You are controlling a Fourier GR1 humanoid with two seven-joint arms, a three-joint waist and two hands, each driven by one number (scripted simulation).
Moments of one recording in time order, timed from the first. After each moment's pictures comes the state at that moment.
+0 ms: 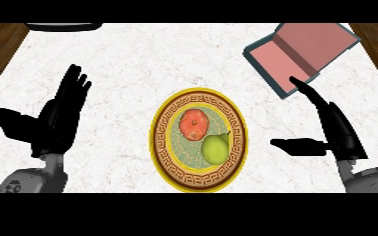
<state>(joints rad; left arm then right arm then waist) -0.11 0.32 -0.12 -1.62 0.31 0.30 0.14 -0.14 -0.59 0.35 -1.60 0.11 -0.29 0.13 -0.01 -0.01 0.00</state>
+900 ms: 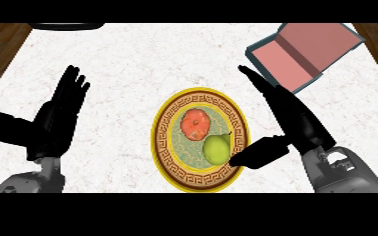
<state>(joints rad) -0.09 0.28 -0.07 -1.67 0.28 0.25 0.18 -0.41 -0.41 0.44 -1.86 0.14 0.02 0.82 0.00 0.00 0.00</state>
